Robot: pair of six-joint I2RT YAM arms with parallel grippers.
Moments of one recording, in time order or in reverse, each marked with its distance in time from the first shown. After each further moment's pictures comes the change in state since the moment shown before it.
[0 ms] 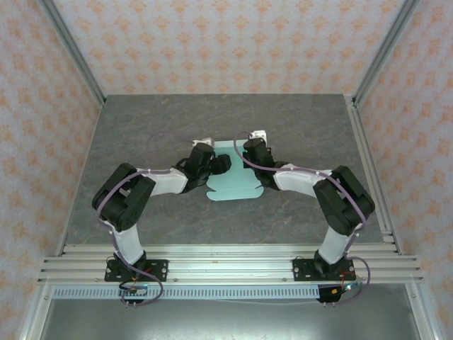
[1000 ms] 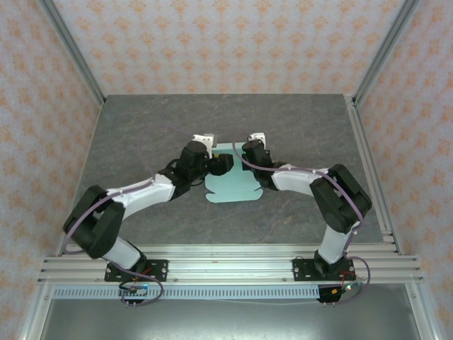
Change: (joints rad) left arm -0.042 -0.325 -0.072 -0.084 0.083 0.143; right arm 0.004 0.030 0.001 -0.006 -0.012 0.030
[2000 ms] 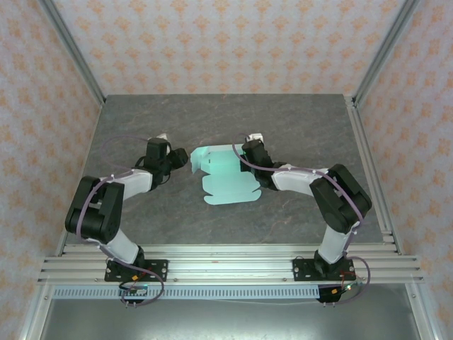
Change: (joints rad) left arm 0.415 0.131 -0.089 0.021 0.037 -0.048; right arm 0.000 0.000 0.000 0.000 -0.079 0.000
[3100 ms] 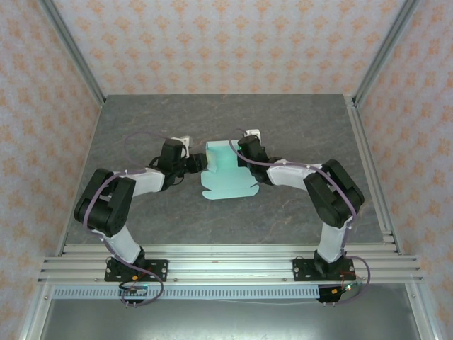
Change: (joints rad) left arm -0.127 0.074 0.034 0.058 0.138 0.114; right arm -0.002 0.074 0.095 -0.026 0.031 0.015
